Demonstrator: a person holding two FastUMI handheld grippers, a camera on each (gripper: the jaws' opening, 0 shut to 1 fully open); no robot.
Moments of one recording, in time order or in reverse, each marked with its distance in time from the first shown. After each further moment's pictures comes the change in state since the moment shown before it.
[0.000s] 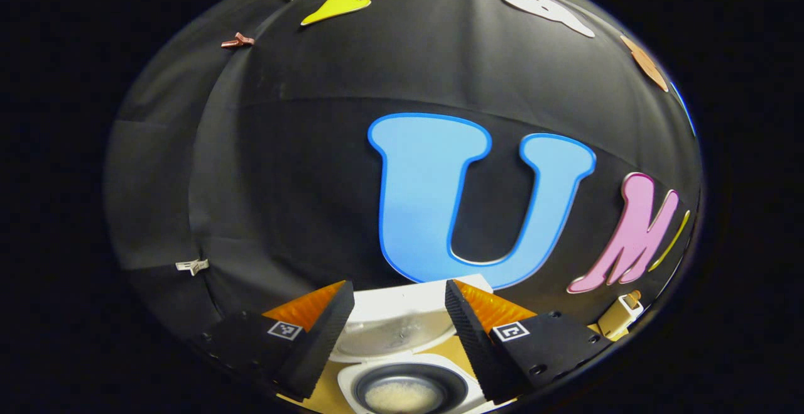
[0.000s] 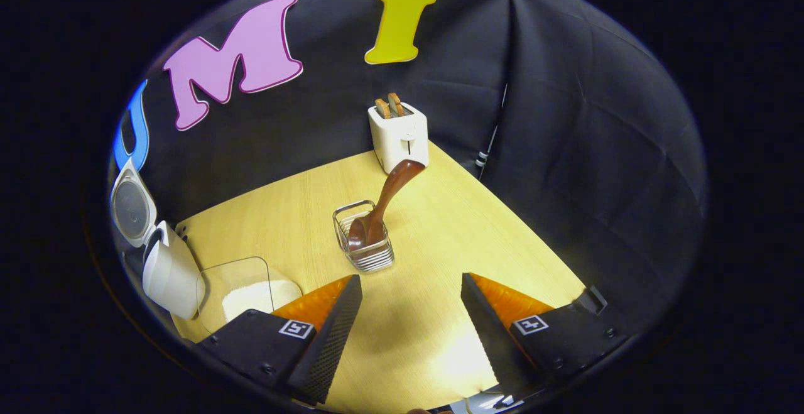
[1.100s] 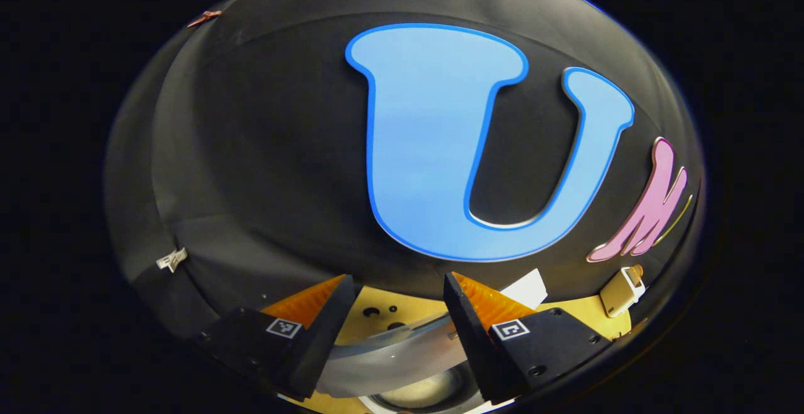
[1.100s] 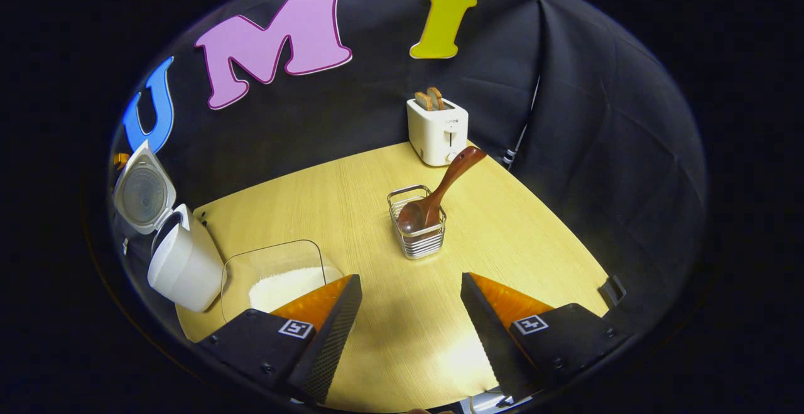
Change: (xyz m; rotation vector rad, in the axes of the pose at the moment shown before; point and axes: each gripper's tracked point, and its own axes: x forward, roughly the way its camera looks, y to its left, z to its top) left arm 0.023 -0.016 -0.064 0.024 0.314 -0.075; right arm -0.014 0.072 -0.016 -0.043 0.010 0.088
